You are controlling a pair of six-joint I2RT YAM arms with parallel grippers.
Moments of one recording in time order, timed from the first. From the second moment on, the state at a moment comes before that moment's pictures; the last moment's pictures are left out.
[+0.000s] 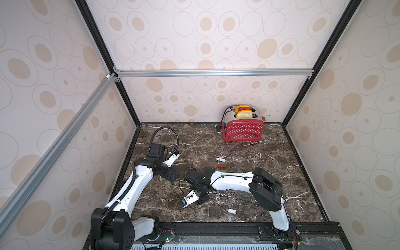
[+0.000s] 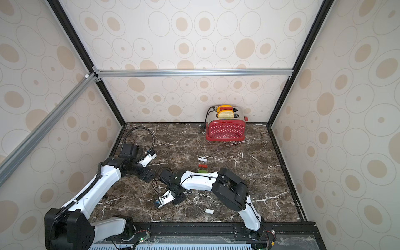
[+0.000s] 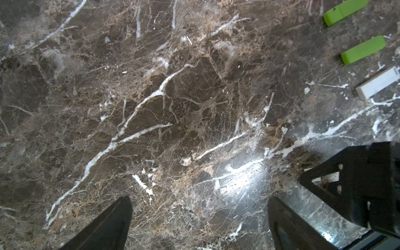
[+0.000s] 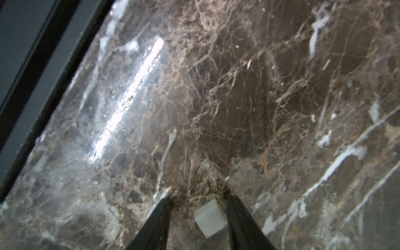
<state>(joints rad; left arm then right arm) -0.13 1.22 0.92 -0.86 0.19 0.41 1.23 2.06 1.45 -0.70 -0.21 -1.03</state>
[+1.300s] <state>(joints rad) -0.13 1.22 0.92 -0.87 0.26 0.47 1.10 2.02 1.39 -0.62 -0.15 -0.88</state>
